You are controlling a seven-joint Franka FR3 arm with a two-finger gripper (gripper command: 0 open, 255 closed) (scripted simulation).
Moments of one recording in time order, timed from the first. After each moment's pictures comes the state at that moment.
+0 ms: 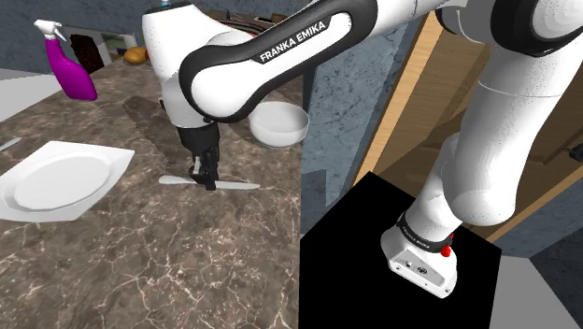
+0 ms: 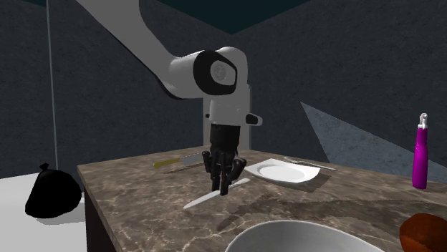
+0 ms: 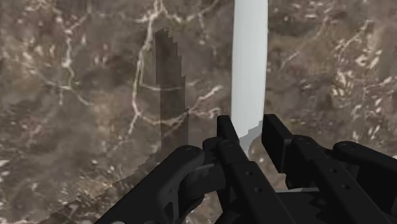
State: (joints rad) arm 0.33 0.20 0.37 -1.95 -0.03 2.04 -0.02
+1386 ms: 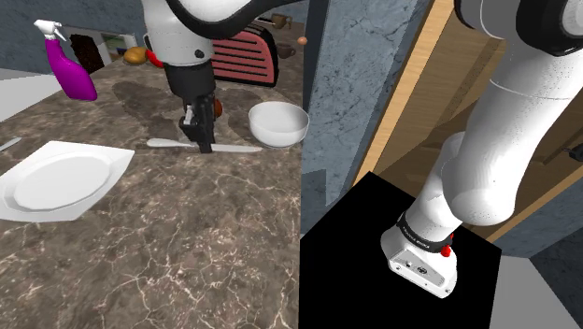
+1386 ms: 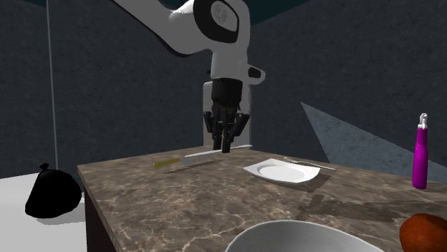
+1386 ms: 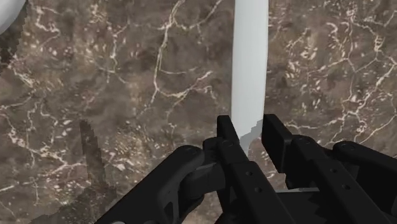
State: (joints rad) arm 0.32 0.12 0.37 -1.76 0.00 1.79 -0.05
